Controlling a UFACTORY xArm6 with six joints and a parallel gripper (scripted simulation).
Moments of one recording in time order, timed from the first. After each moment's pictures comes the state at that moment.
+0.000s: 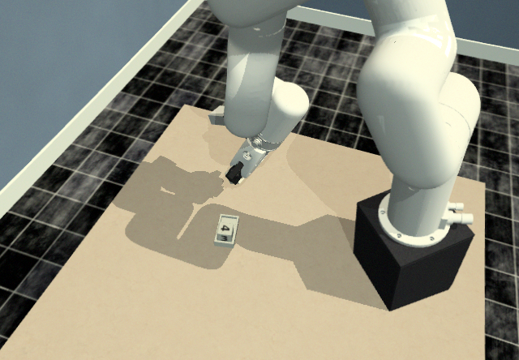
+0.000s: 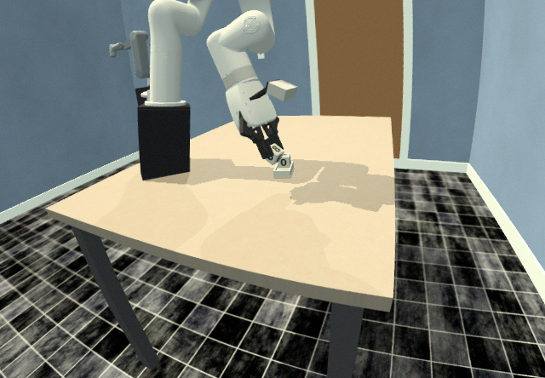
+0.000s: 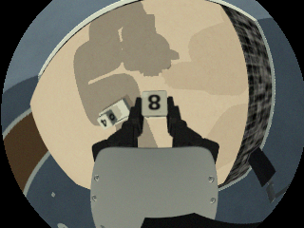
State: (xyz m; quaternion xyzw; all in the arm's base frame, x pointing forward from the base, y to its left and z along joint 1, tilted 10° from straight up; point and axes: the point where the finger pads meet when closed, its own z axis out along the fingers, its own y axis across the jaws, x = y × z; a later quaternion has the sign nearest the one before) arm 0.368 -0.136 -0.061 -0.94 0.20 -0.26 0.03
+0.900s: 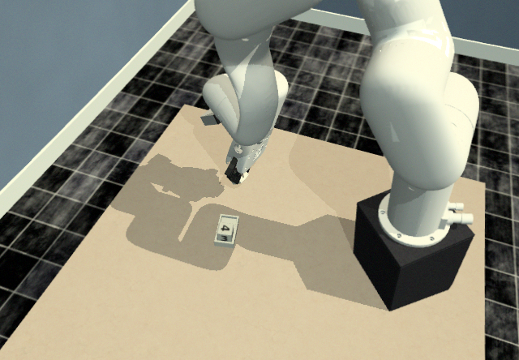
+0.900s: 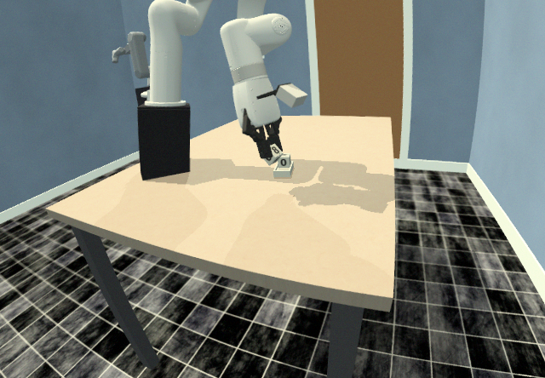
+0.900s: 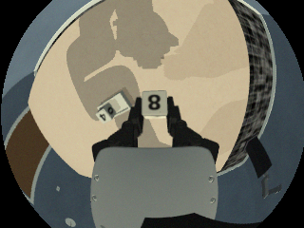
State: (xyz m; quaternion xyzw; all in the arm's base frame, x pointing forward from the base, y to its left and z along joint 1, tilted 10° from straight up) arm 0.367 -0.137 -0.061 -0.96 0.20 -0.17 0.04
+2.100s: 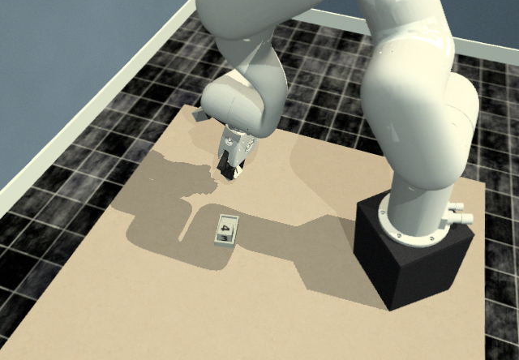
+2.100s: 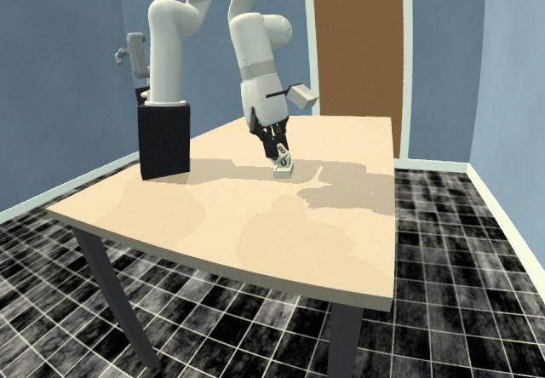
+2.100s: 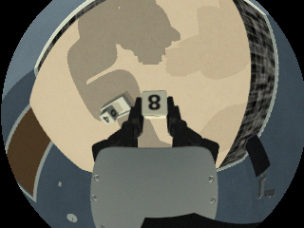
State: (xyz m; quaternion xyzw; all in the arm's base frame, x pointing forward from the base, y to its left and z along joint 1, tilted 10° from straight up) arm 0.382 -0.145 -0.056 -0.97 0.19 -0.14 0.05
